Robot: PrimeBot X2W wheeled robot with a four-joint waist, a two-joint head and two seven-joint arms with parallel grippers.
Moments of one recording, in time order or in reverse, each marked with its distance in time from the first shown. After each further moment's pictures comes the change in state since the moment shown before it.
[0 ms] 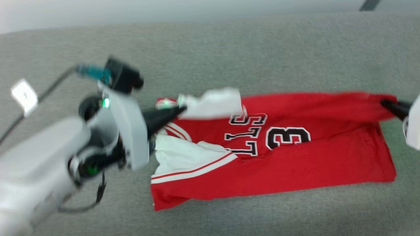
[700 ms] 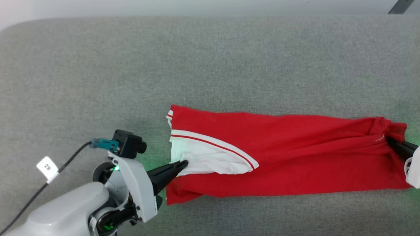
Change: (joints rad) left arm 0.308 -0.002 -0.047 -0.021 -0.018 0.039 -0.215; right arm 0.302 -0.005 -0.131 0.007 0.007 0.000 -0.147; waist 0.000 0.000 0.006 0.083
